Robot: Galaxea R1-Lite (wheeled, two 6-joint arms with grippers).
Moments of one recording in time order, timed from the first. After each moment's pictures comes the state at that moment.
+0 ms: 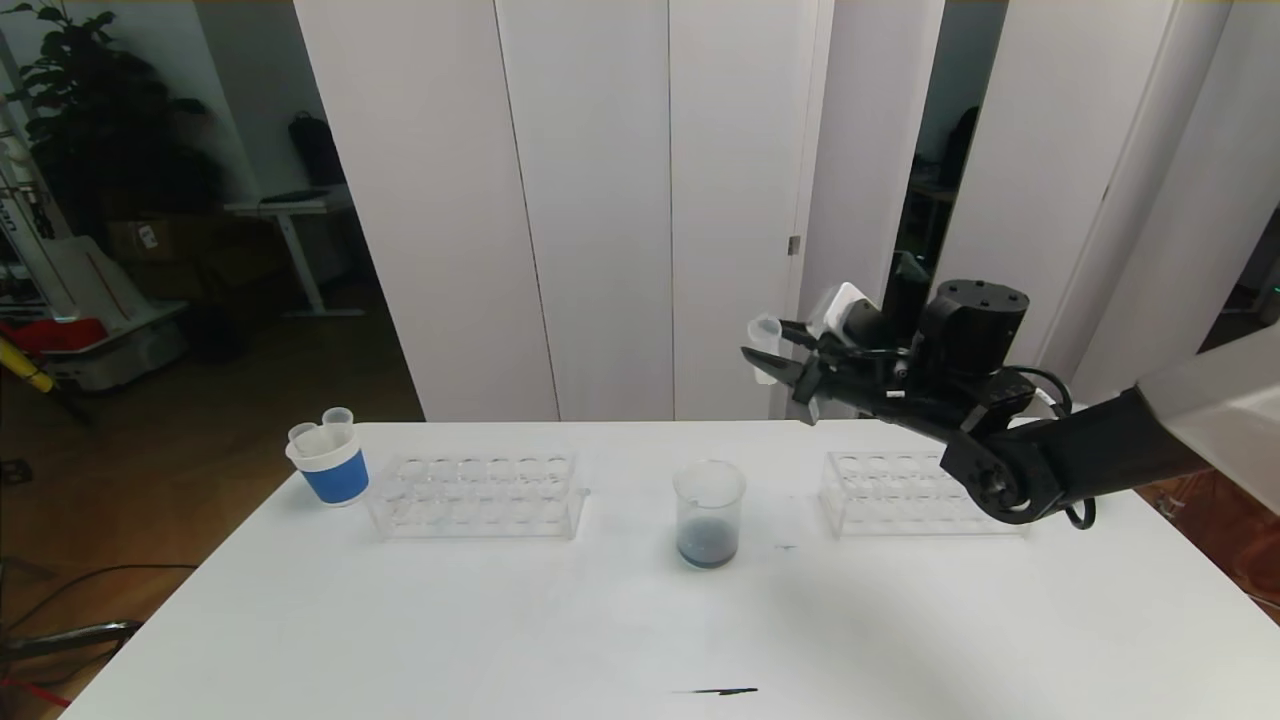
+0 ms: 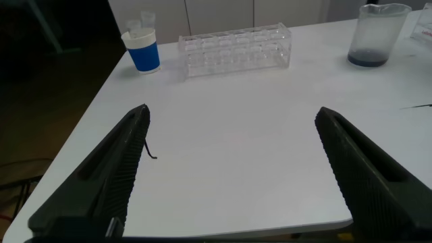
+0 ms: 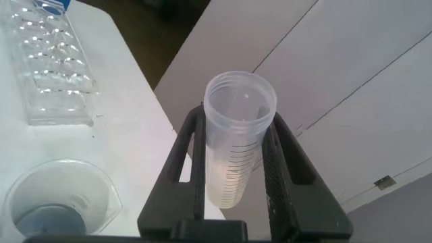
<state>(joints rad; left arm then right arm) 0.00 0.00 0.00 0.00 -0.04 0.09 0.35 2.19 -1.26 -0.99 0.53 -0.57</state>
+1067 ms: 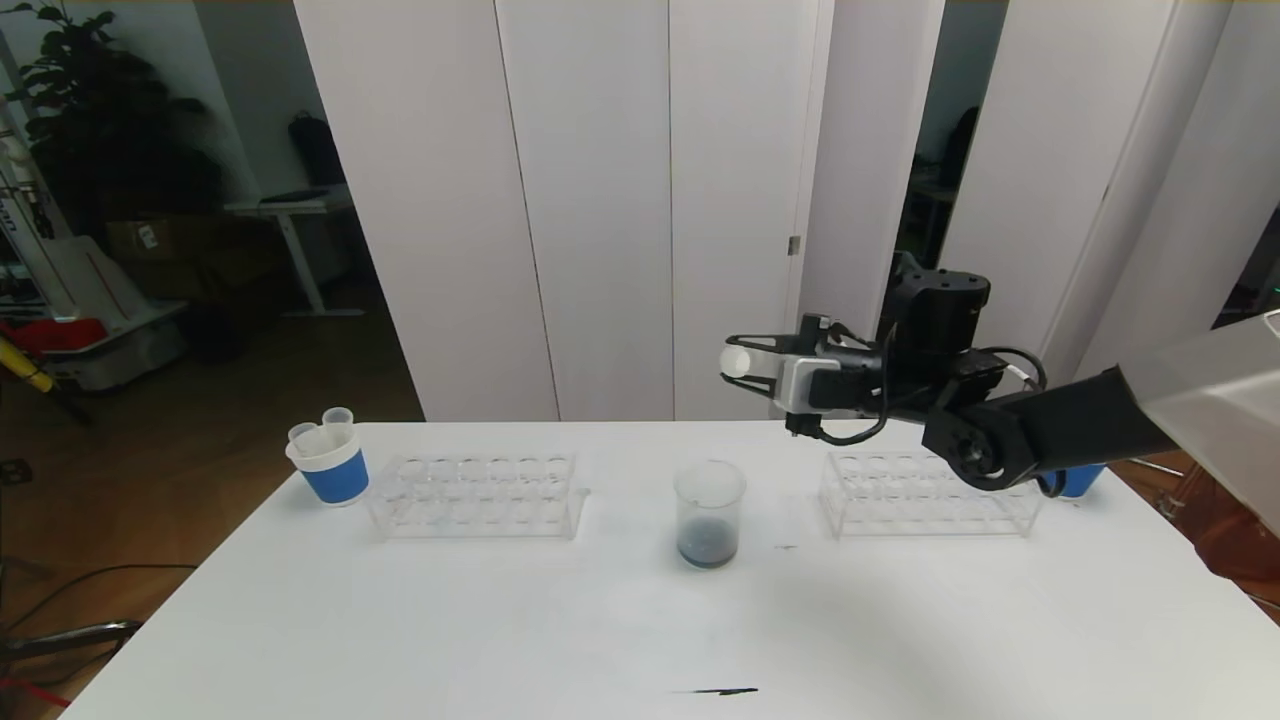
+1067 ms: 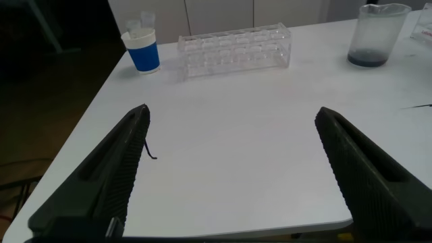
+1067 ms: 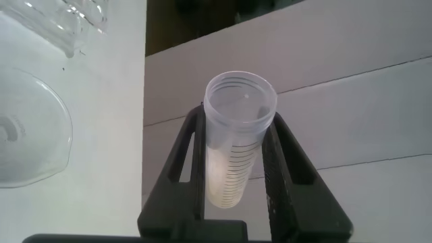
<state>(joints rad) 0.00 0.00 0.00 0.00 -0.04 0.09 0.35 2.24 -1.42 -0.75 0.71 -1.22</state>
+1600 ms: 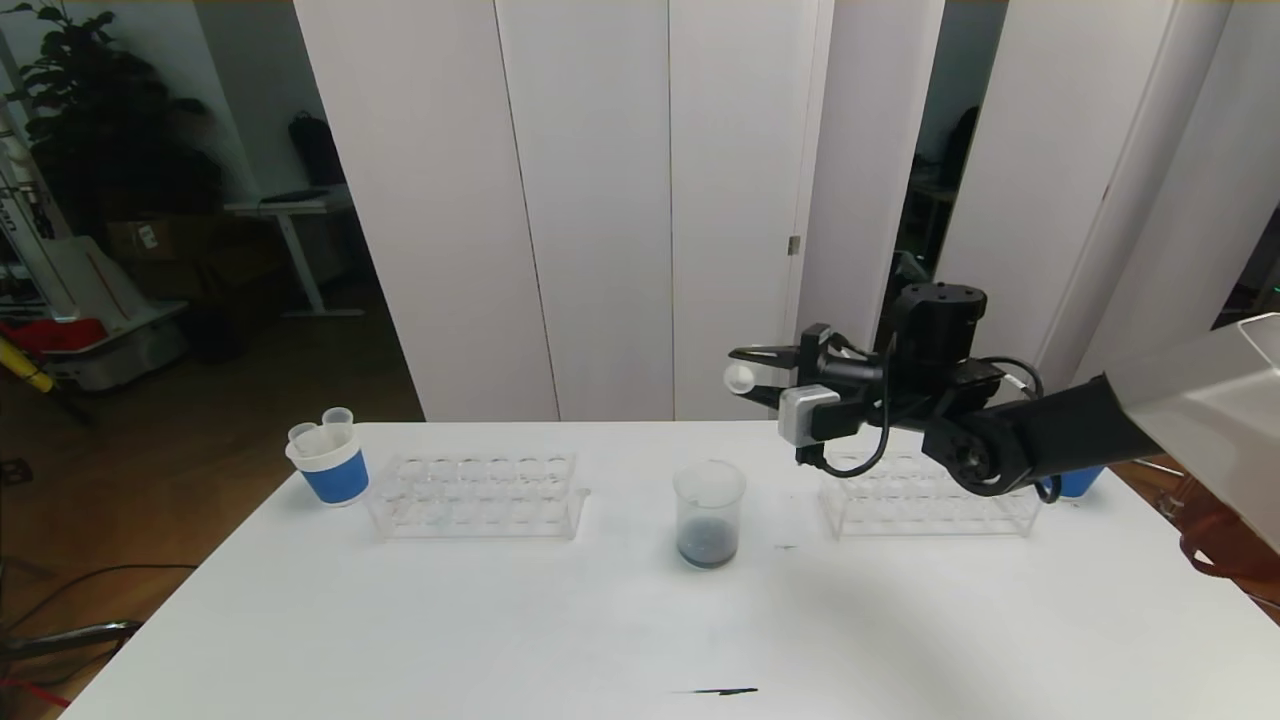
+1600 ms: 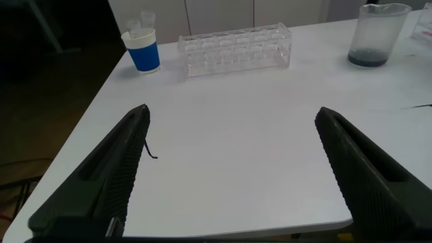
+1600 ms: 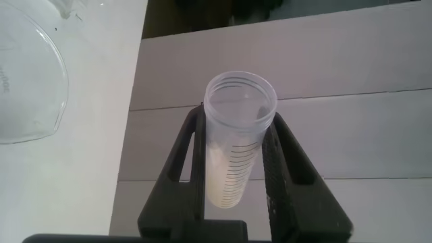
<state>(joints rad) 0.00 0.00 0.00 0.00 -0.04 0.09 0.33 2.26 -1.41 -0.76 0.73 -1.43</state>
